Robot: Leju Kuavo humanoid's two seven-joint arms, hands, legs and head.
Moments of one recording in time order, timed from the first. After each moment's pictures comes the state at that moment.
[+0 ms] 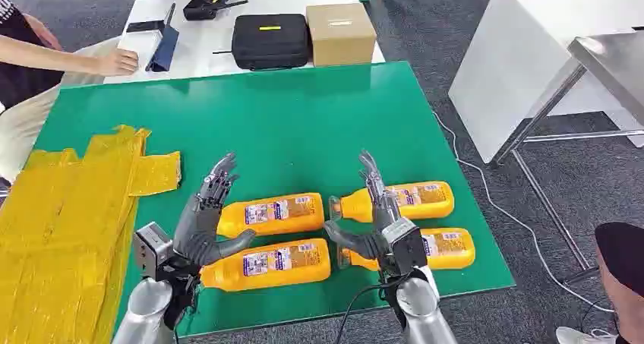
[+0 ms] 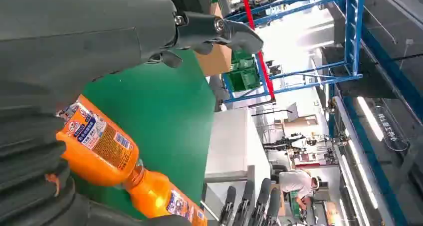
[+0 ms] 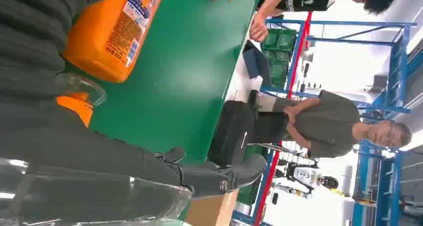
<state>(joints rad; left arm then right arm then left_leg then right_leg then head) -0.20 -0.17 -0.22 -1.35 -0.14 -0.24 -0.53 -0.03 0.16 0.18 -1.53 0.18 0.02 -0.48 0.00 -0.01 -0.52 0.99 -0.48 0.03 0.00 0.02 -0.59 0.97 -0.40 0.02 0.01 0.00</state>
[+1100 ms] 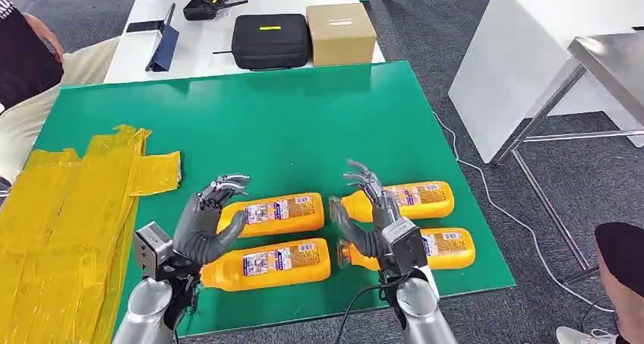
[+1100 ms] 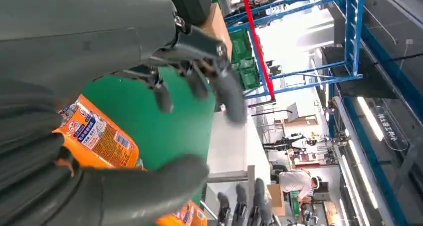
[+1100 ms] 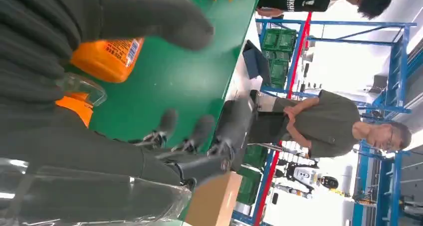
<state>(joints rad) -0.20 -0.17 -0.22 -1.35 -0.14 -0.24 -0.53 -0.03 0.16 0.18 -1.53 0.18 0.02 -0.48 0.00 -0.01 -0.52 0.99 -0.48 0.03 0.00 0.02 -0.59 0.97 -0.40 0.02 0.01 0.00</state>
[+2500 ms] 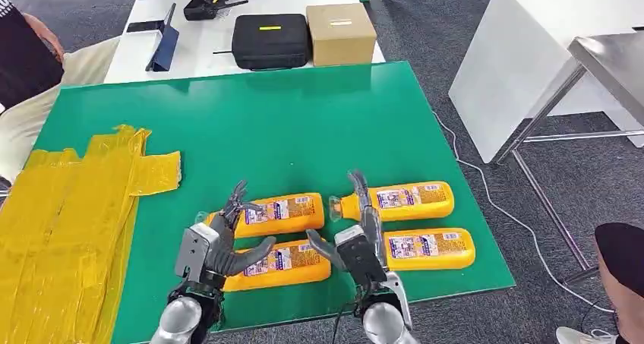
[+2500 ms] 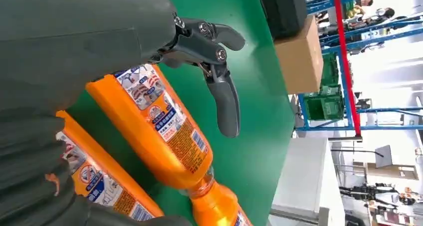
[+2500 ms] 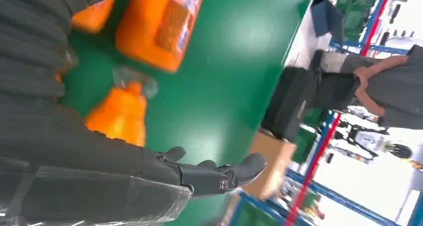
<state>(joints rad) -0.14 -0.22 -0.29 -1.21 -0.15 0.05 -0.37 0.01 0.15 0.38 -1.54 0.44 -0.40 -0.22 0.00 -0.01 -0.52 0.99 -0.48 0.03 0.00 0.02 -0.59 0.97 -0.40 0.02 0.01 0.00</state>
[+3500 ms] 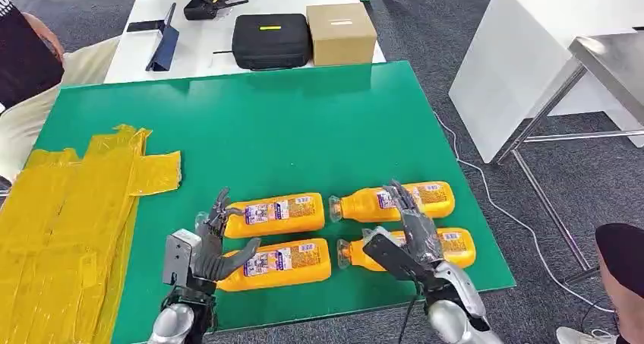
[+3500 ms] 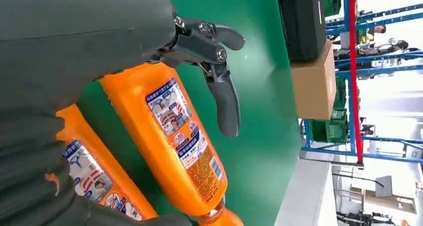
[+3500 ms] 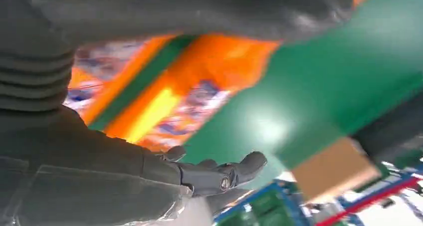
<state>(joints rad) -0.13 -0.22 -0.21 -1.16 -0.10 0.04 -0.42 0.08 -0.20 0.30 -1.65 0.67 -0.17 0.07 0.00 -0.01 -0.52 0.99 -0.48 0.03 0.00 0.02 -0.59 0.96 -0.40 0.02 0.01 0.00</state>
